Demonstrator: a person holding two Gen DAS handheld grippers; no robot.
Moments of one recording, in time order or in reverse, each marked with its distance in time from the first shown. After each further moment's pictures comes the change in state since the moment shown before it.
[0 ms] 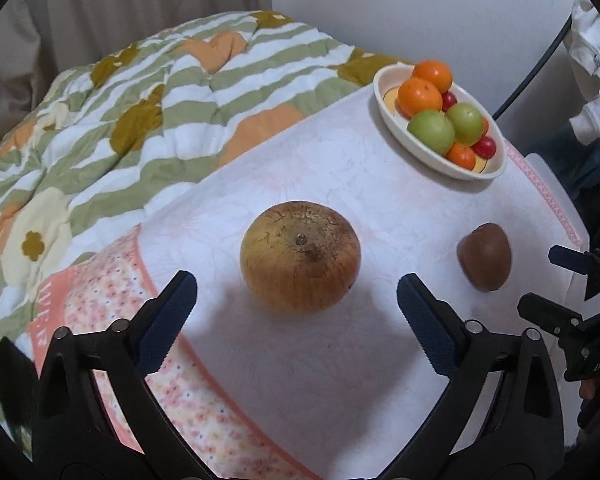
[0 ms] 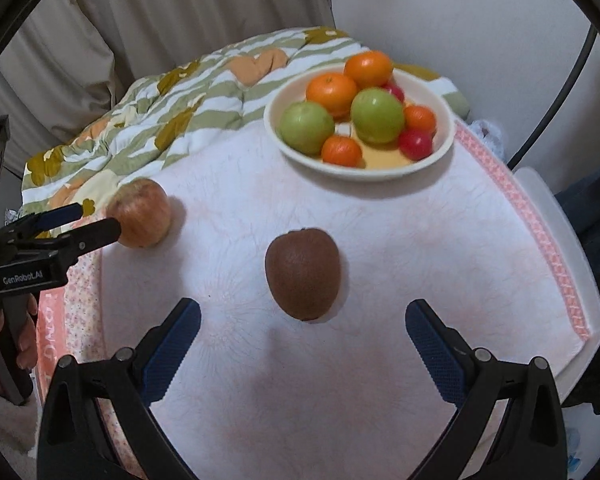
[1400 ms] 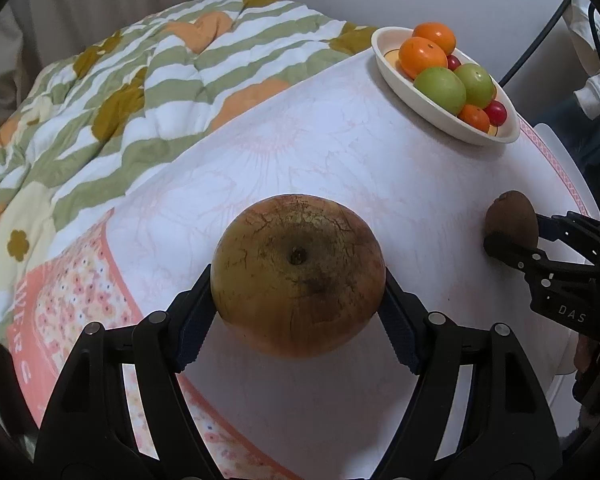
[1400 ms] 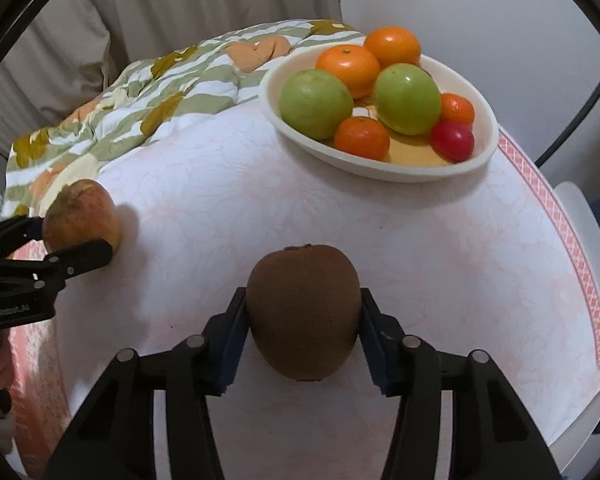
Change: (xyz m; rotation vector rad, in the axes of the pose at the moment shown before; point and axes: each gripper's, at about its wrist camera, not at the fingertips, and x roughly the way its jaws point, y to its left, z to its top) left arm 0.035 0.000 -0.015 0.029 0.057 -0.022; right arm 0.057 0.012 0.013 -0.068 0.001 -0.049
